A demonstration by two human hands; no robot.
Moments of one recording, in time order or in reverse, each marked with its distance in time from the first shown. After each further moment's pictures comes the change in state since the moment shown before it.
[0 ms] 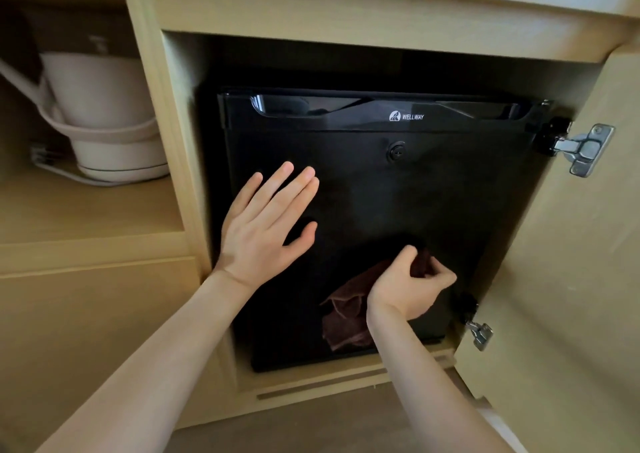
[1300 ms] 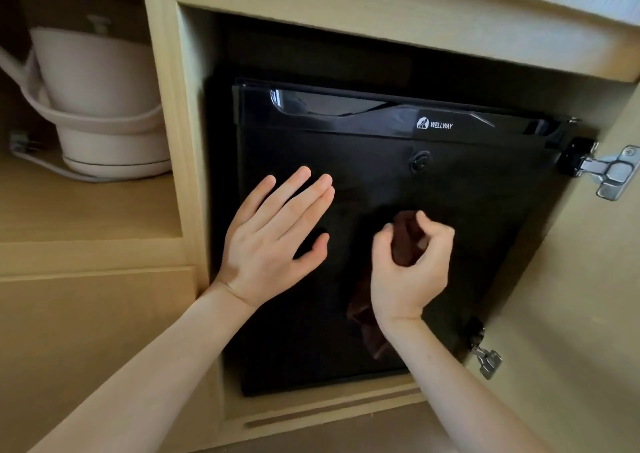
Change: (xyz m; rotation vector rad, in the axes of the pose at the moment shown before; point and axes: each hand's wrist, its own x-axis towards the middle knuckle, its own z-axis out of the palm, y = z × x) left_hand -0.004 -0.001 0.012 -0.079 0.106 -0.001; right_hand 0.004 -0.028 0.018 0.011 -0.245 -0.885
